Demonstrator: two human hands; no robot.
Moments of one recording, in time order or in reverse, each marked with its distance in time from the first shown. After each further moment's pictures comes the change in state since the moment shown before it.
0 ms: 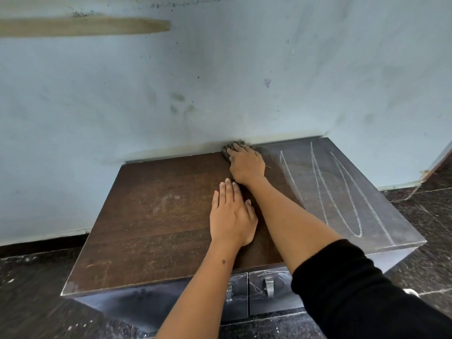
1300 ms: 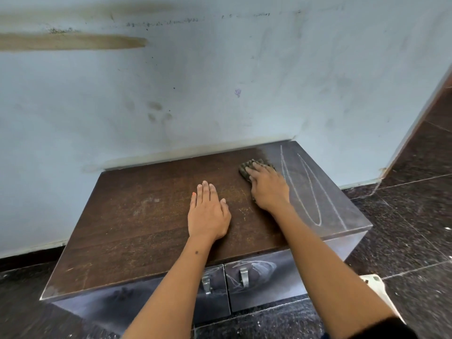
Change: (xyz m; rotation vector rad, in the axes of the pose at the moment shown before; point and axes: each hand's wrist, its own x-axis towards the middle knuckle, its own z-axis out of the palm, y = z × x) left_hand -0.003 0.002 -0.008 0.011 -0.050 -0.004; right_hand -0.097 0.072 -0.044 -0.009 0.048 0.127
